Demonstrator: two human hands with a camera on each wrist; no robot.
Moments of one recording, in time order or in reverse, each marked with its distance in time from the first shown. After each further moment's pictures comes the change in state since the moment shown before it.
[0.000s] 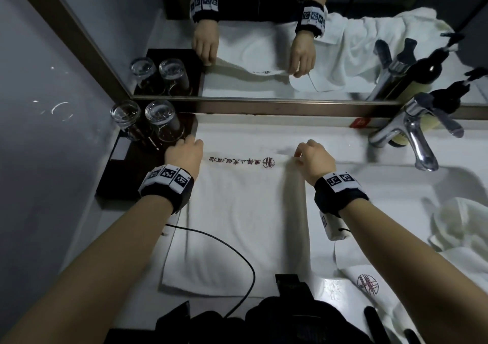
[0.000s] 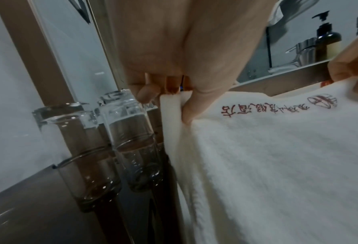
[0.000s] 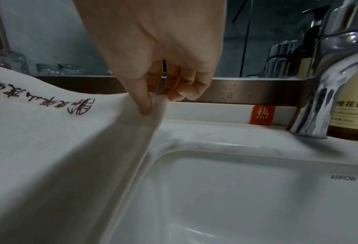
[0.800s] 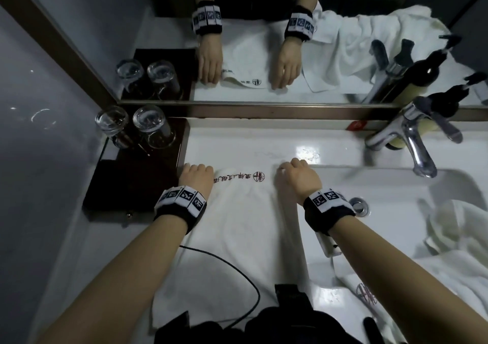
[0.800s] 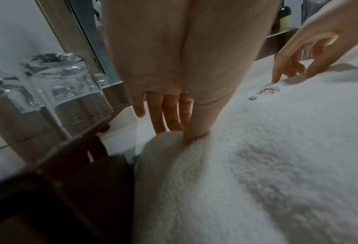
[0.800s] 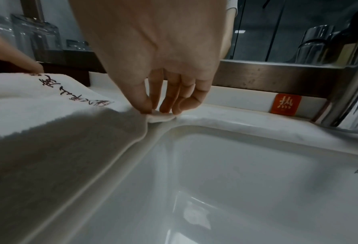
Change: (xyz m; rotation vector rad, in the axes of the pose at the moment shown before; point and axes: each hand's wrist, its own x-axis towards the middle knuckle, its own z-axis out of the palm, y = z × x) left_hand 0.017 0.034 0.053 0.100 -0.128 0.139; right_hand -0.006 -0.010 0.024 -0.170 -0.223 -0.034
